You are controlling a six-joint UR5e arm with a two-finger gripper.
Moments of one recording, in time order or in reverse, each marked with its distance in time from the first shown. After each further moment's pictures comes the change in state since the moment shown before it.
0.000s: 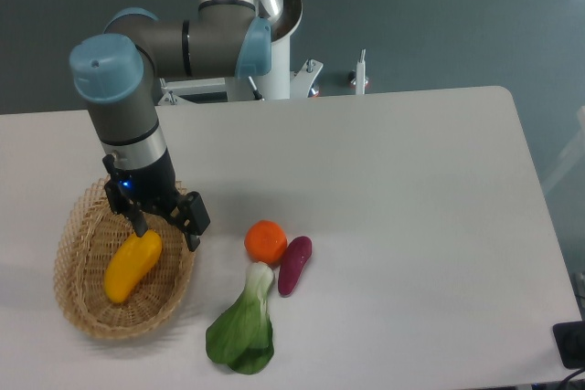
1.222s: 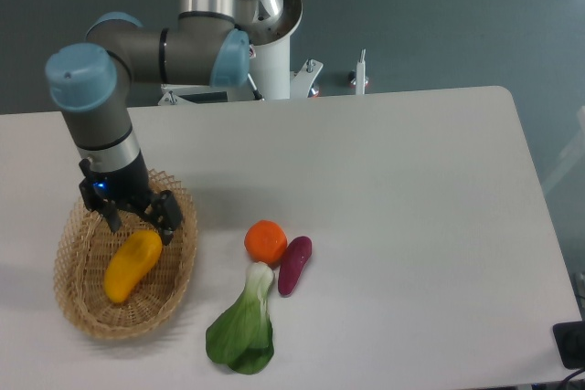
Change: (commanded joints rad) arm -0.118 -0.066 -0.071 0.002 -0.002 -0.147
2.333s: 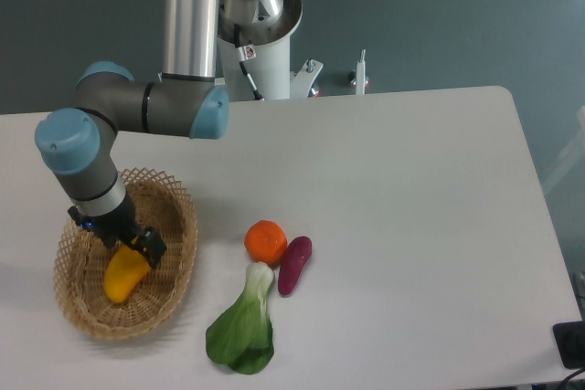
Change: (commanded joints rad) arm -0.022 -0.147 0.061 0.005 0.021 0.083
